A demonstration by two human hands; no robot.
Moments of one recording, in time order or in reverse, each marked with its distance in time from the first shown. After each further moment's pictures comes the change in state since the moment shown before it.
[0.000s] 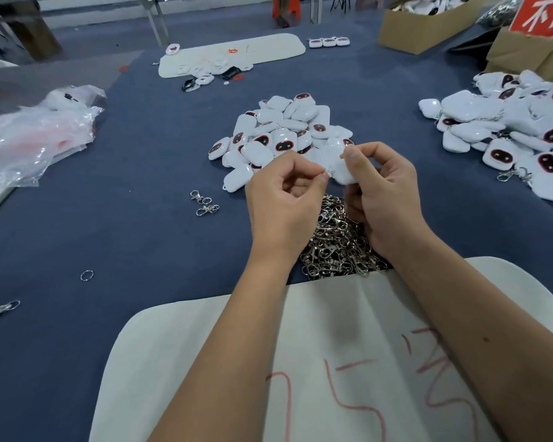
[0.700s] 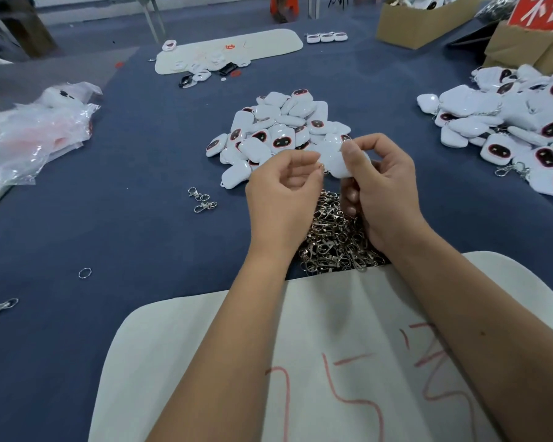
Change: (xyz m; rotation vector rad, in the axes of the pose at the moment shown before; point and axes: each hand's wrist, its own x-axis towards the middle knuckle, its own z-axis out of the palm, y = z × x) left_hand 0.003 -0.003 0.000 0.059 0.007 -0.067; right_hand -0.003 -0.004 0.001 -0.060 0.009 -0.061
